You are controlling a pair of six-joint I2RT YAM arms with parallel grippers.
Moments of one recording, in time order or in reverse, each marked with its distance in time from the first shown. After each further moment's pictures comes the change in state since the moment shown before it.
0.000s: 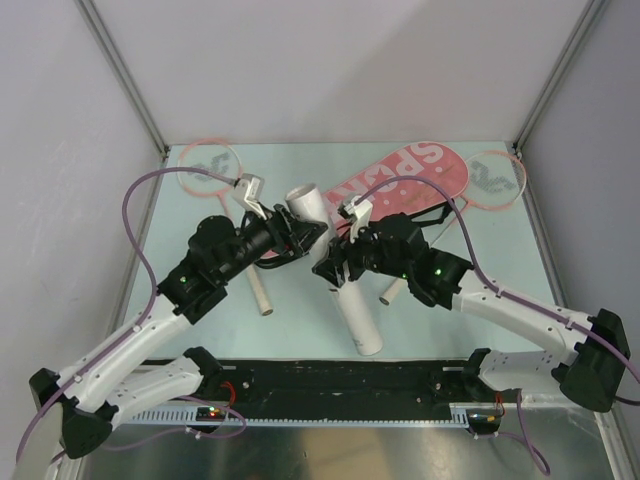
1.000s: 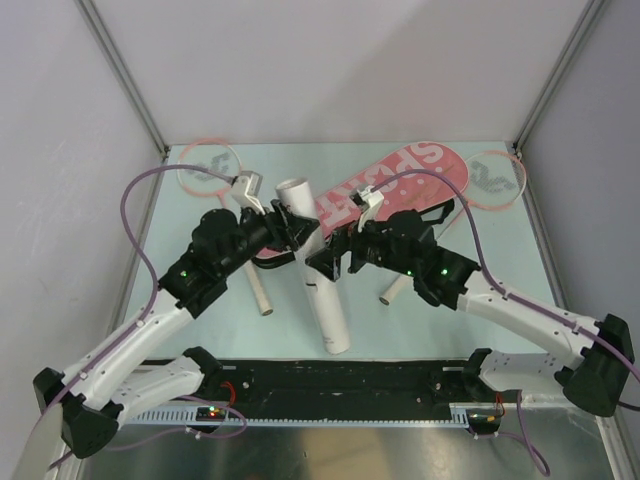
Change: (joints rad) left arm 0.053 0.031 -0.013 -0.026 -0.024 -0.007; right arm -0.020 -0.010 -0.002 0.101 -0.004 0.172
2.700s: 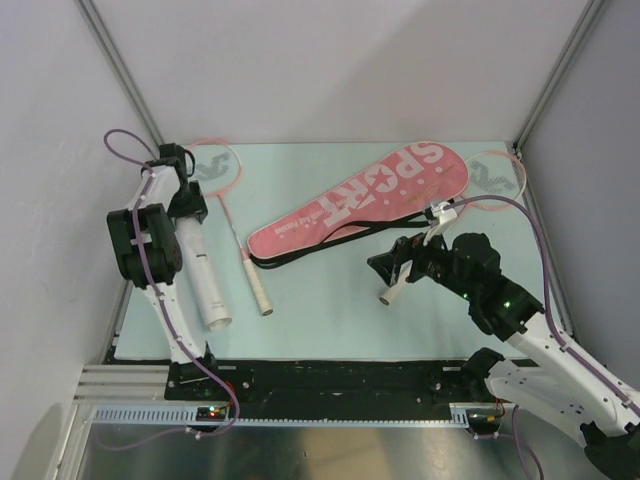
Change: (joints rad) left arm 0.859 1.161 0.835 -0.803 -0.268 0.406; right arm -0.220 -0.435 -0.222 -0.235 0.068 -0.060
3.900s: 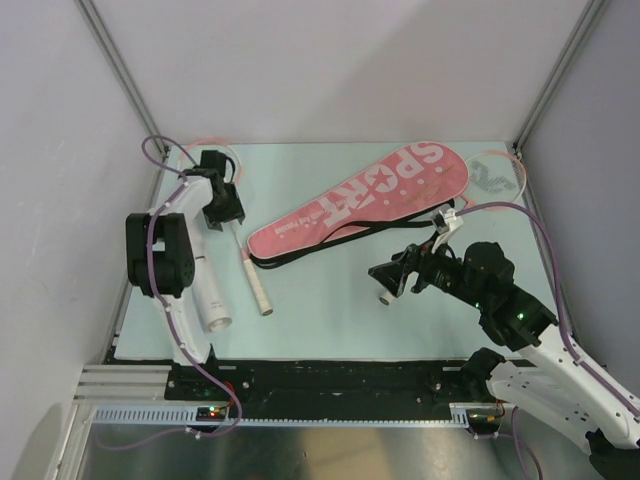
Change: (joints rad) left arm -0.218 -0.131 -0.212 0.140 0.120 -0.190; right arm 0.017 -0.090 0.000 -0.035 -0.086 0.106
